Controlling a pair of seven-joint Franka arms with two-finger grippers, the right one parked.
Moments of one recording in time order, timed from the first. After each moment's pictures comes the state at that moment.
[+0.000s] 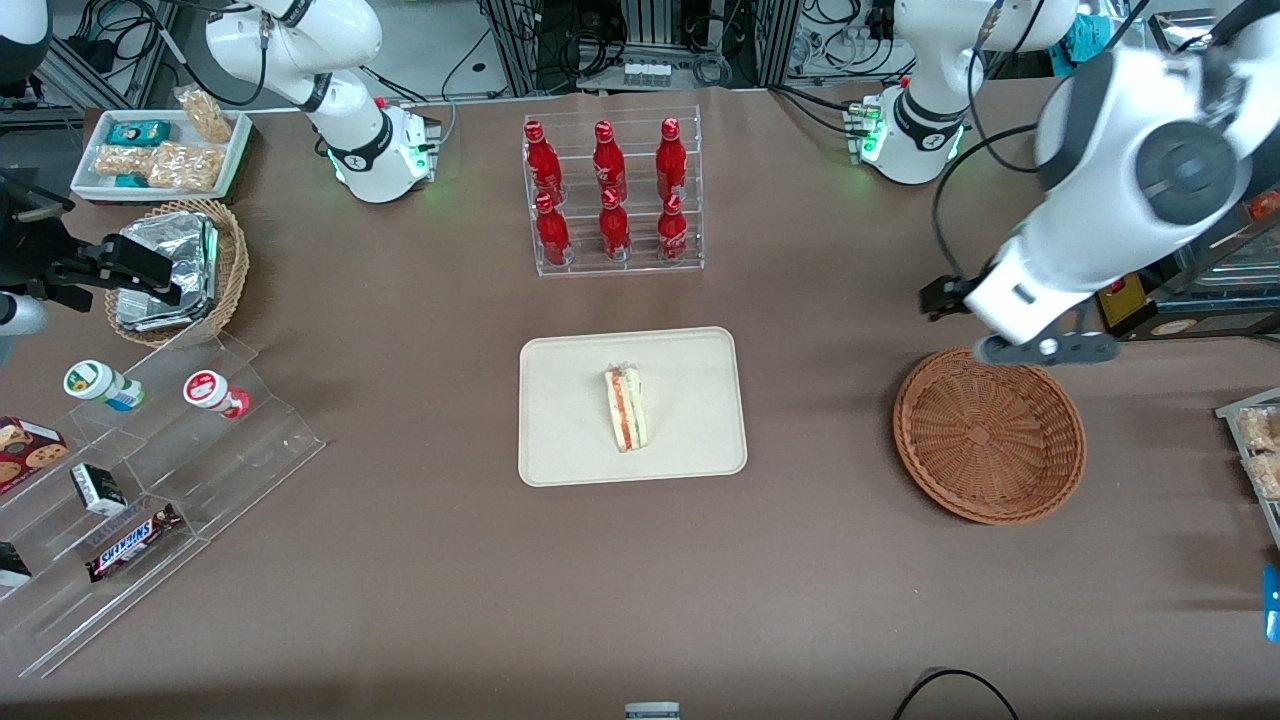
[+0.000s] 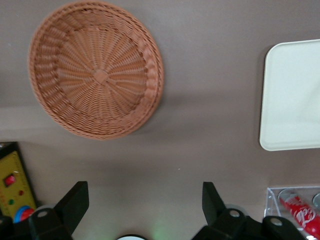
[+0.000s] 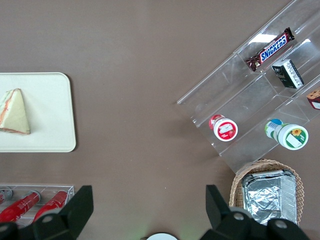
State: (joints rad) arm -0.12 0.02 -0.09 -1.76 0.01 1.63 -0.16
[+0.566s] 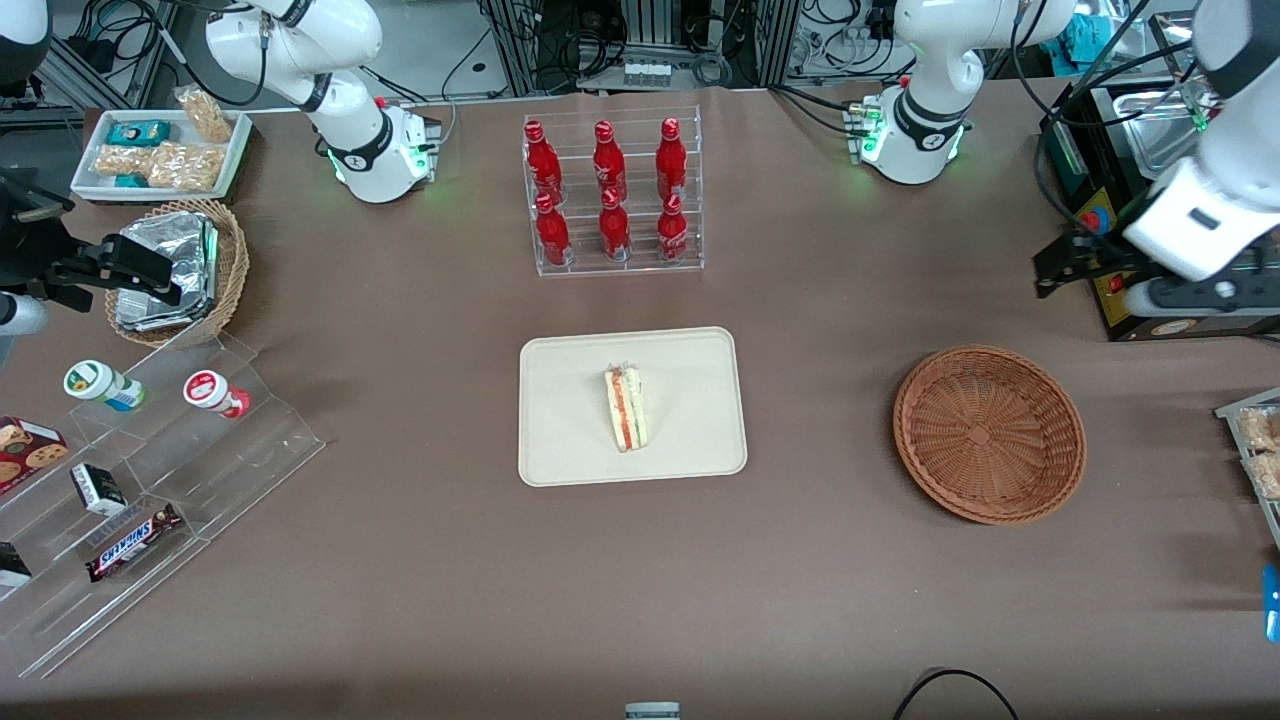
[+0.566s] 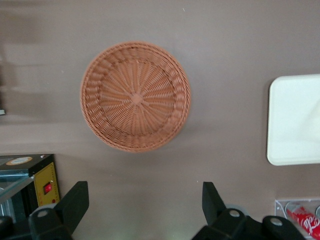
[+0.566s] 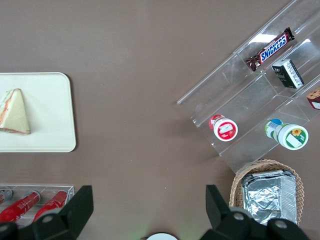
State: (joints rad) arm -0.01 -0.06 -0.06 -1.69 0.01 1.61 -0.07
